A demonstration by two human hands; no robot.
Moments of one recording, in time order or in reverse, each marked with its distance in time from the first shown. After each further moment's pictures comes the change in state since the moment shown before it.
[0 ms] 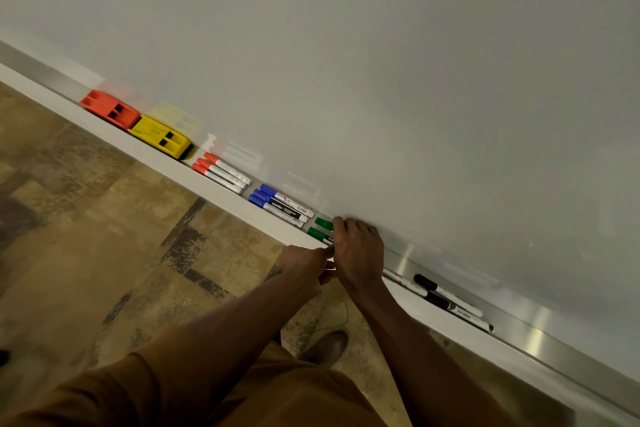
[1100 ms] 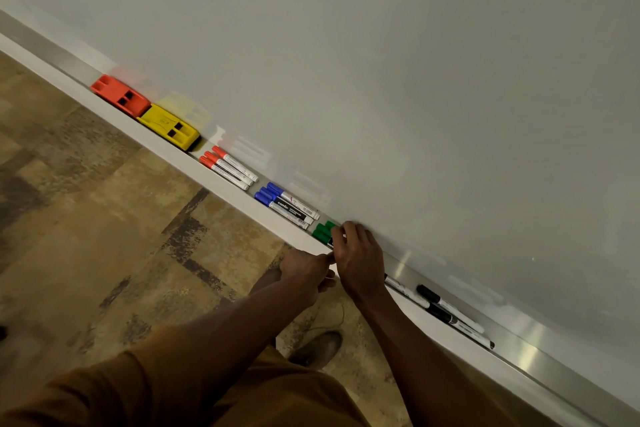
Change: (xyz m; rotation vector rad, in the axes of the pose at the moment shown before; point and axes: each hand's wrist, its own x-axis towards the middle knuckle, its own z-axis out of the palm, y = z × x) left_hand -0.003 0.001 -0.005 0.076 0.002 -0.024; right_hand 0.001 0.009 0.033 0.017 0.194 -0.202
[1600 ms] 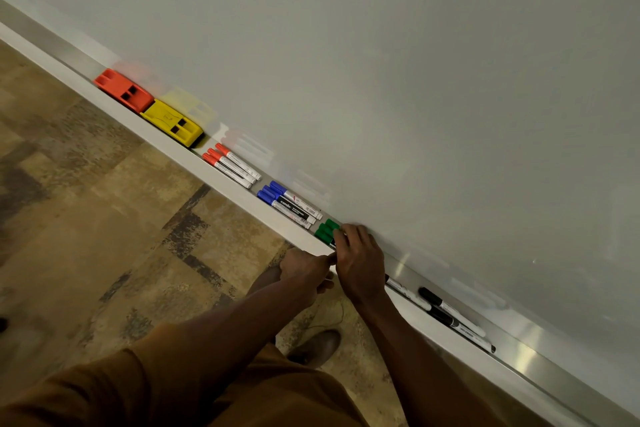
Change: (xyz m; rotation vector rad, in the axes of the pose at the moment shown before) left_hand 0.000 0.001 -0.005 0.051 -0.025 -0.001; right_hand -0.003 -0.002 0.002 0.100 -0.087 0.027
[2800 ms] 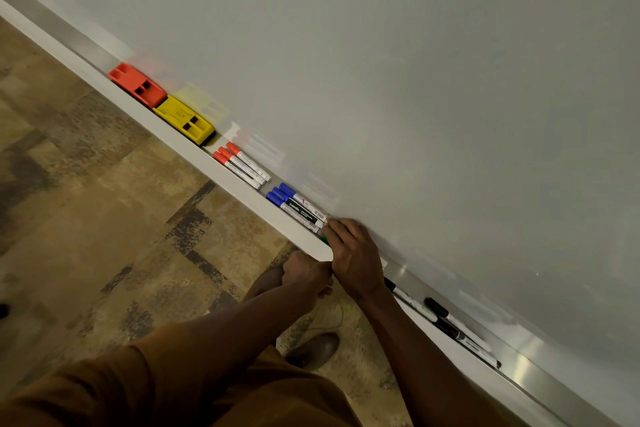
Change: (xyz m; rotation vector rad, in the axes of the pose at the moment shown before) left_hand 0.011 -0.006 -0.014 0.096 0.002 0.072; right_hand 0.025 -0.005 0.012 0.117 -0.005 -0.207
